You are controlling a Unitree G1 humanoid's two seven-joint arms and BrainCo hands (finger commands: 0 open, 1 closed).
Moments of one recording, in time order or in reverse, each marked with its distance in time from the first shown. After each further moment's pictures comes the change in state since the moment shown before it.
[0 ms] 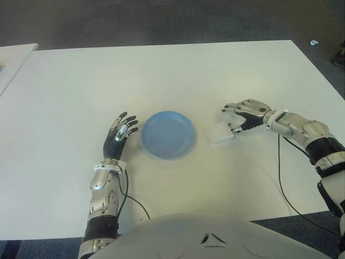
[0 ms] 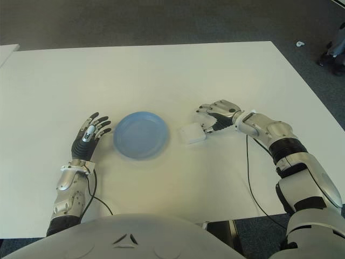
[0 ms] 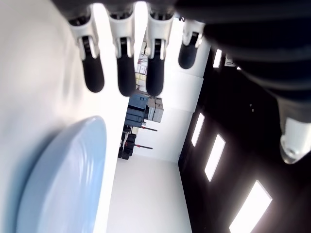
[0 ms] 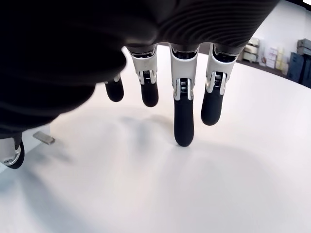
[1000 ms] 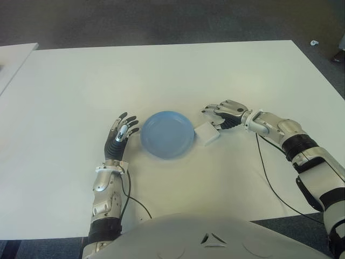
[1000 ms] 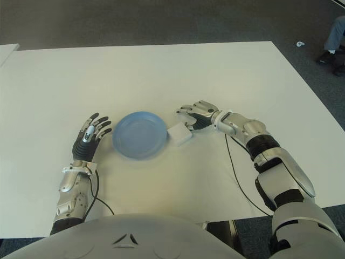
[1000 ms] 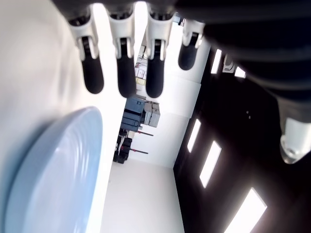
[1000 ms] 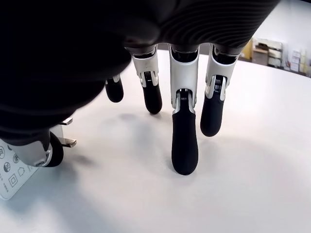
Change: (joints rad) left arm 0.027 -0.042 -0.001 -0.048 0.001 0.013 0.035; right arm -0.049 0.161 0.045 0.055 0.004 0.007 -0.023
